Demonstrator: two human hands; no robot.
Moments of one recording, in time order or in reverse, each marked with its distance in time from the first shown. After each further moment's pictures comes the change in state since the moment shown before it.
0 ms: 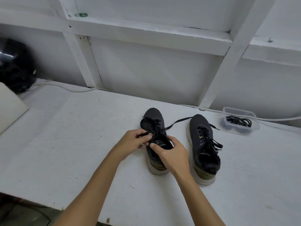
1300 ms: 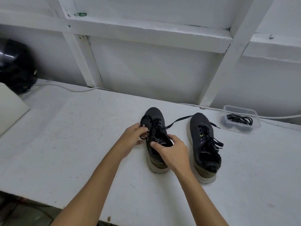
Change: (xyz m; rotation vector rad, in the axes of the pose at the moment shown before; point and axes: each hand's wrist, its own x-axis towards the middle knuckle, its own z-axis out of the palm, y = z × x) left_hand 0.006 0.007 0.003 -0.117 0.100 -0.099; right_hand 0.003 -0.006 0.001 -0.032 0.000 0.031
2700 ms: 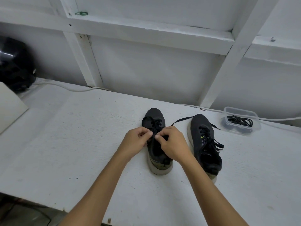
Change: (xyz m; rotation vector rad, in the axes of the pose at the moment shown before) left_hand -0.012 -0.005 0.009 0.166 0.090 0.119; right_hand 0.034 -0.022 -0.008 -0.387 -0.177 -0.268
